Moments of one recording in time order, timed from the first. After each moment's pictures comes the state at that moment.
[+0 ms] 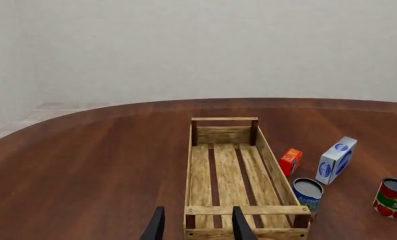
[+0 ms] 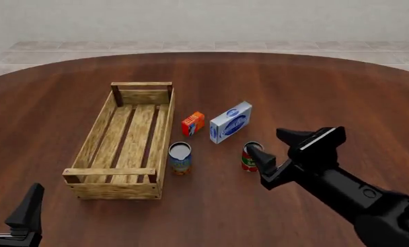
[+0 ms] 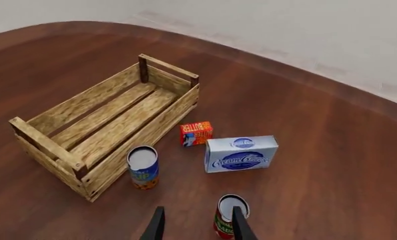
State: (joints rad) left arm 0.00 0.01 0.00 0.00 0.00; right arm 0.54 1.15 -0.41 -0.44 -0.07
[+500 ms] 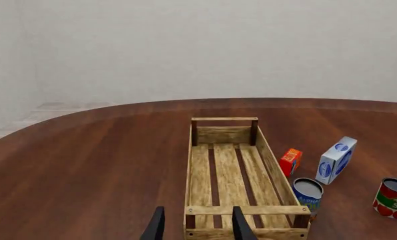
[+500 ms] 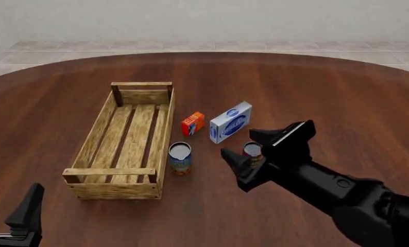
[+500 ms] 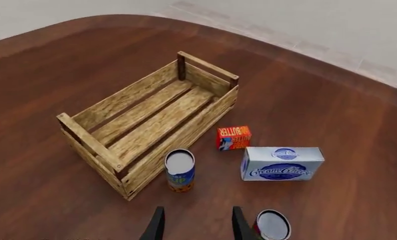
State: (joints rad) left arm 0.00 0.01 0.00 0.00 0.00; right arm 0.68 1.23 -0.52 -0.36 -0.04
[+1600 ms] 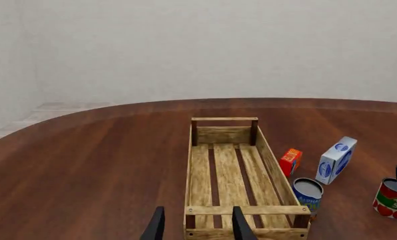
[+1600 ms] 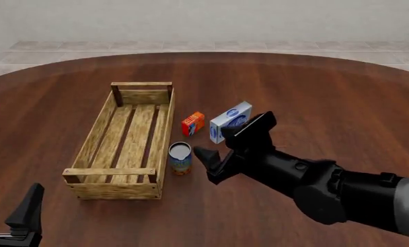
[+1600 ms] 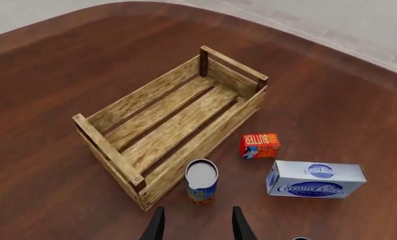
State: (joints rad) left arm 0.00 0.01 0.00 0.00 0.00; right arm 0.75 1.41 -0.69 -0.32 -0.02
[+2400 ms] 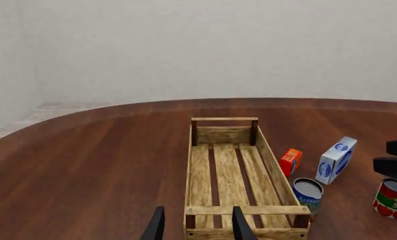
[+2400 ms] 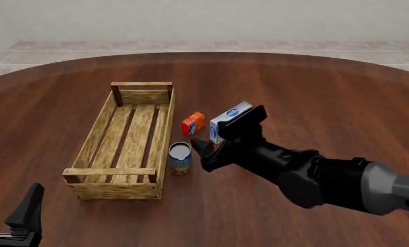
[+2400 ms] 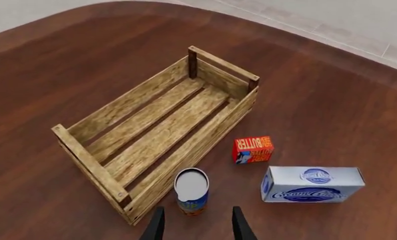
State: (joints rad) left arm 0.00 0.01 0.00 0.00 0.00; right arm 0.72 1.52 -0.77 -0.34 -0.01
